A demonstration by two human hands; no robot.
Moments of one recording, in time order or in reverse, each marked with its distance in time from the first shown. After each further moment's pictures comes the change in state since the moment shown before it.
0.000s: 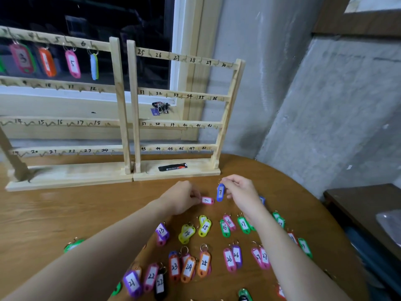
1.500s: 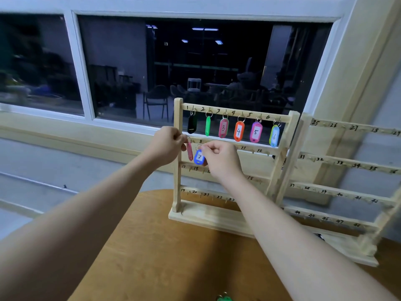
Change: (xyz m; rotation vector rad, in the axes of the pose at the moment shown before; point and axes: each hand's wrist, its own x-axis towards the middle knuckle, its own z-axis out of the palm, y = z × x) left_hand -0.193 -0.166 -0.352 -0.059 0.871 -0.404; right_hand -0.017 -0.293 0.336 0.134 -0.306 -0.530
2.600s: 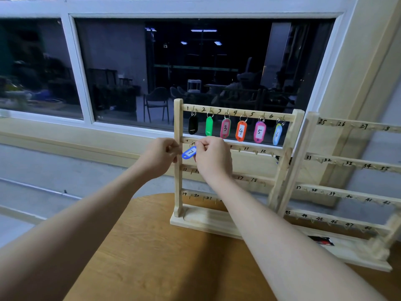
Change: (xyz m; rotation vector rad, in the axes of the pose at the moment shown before) left_hand -0.002 -0.033 0.000 0.049 -0.062 0.031; right_hand 0.023 0.000 0.035 -0.273 0.185 -0.084
